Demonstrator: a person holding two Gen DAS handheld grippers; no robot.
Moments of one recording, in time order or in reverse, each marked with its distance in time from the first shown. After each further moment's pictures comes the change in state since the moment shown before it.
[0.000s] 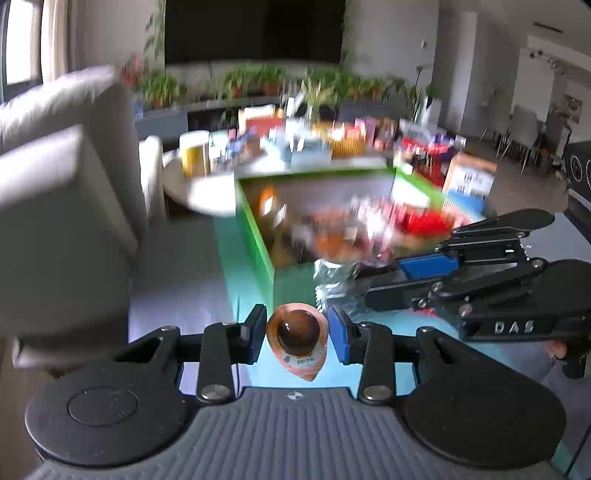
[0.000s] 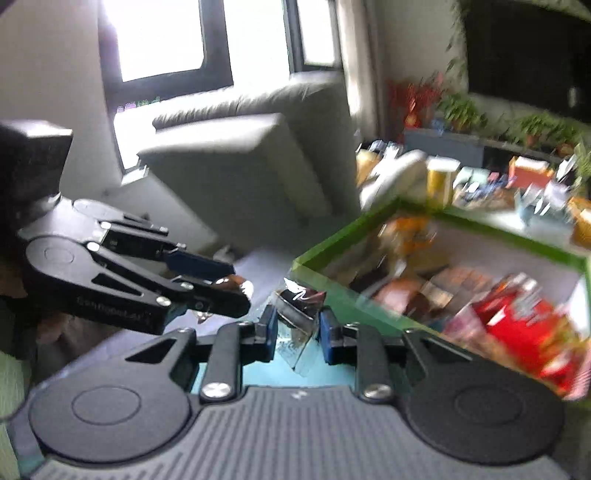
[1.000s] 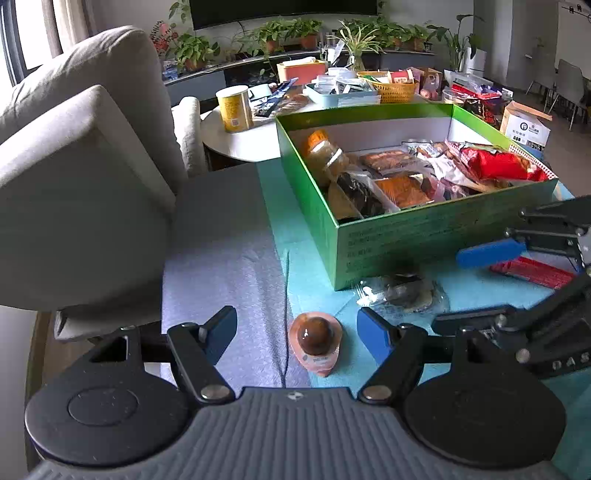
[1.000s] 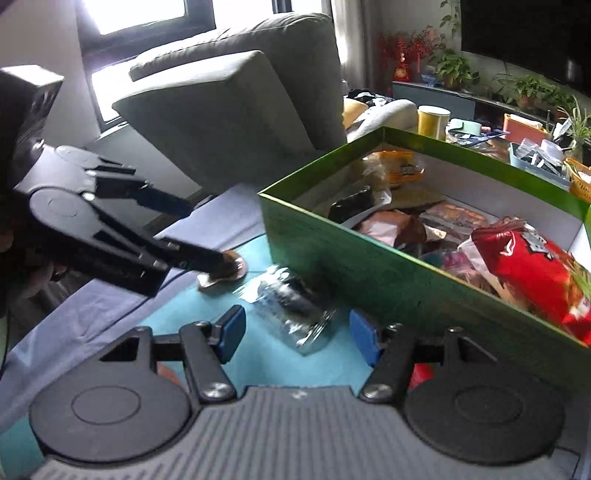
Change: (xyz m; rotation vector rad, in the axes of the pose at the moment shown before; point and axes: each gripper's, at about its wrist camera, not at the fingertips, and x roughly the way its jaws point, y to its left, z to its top) left arm 0.049 0.014 -0.019 0.020 0.195 0.165; right arm 0.045 -0.017 -0.030 0.003 0.195 -0.036
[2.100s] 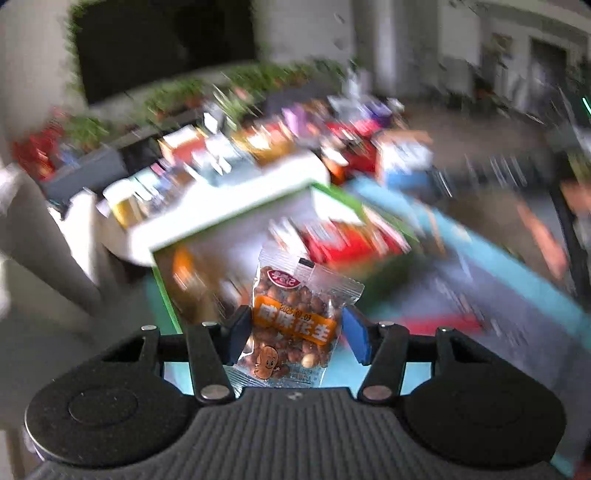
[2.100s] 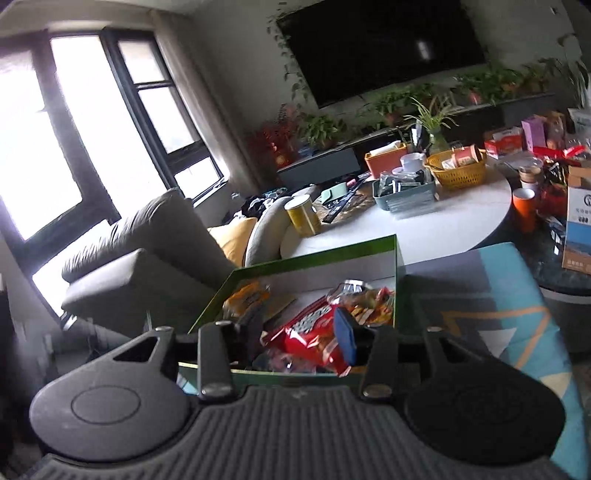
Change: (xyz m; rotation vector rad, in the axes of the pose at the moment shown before) left arm -0.062 -0.064 0.074 0.226 -0.188 -0.239; right arm -0.153 -0.097 -0.010 0.480 -0.345 -0.137
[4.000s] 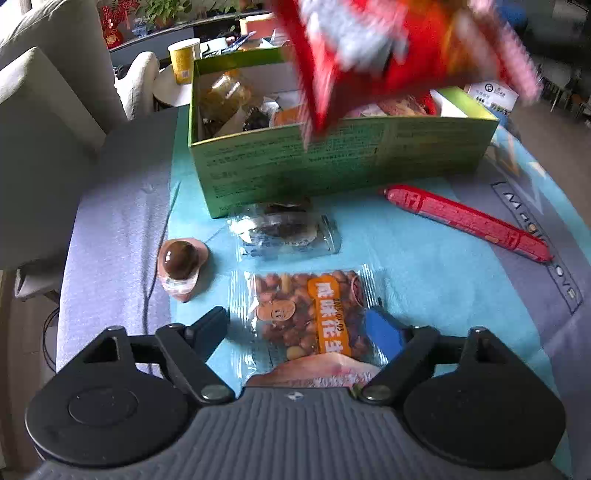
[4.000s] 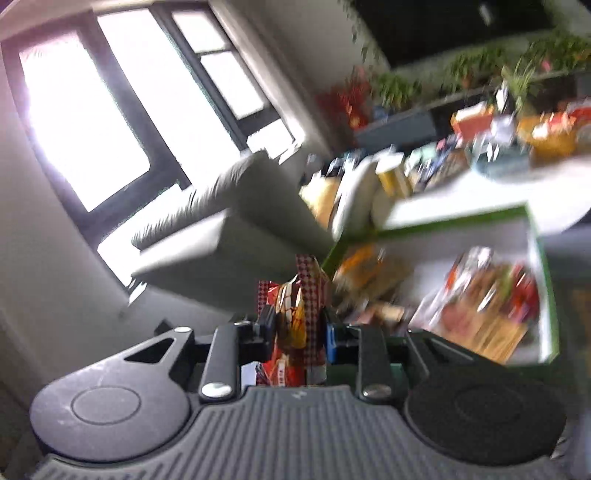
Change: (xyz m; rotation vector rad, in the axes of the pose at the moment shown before) left arm 0.060 -0.023 -0.100 -0.284 0.321 0.126; right arm 0.031 0.064 0.007 -0.001 0.097 0.238
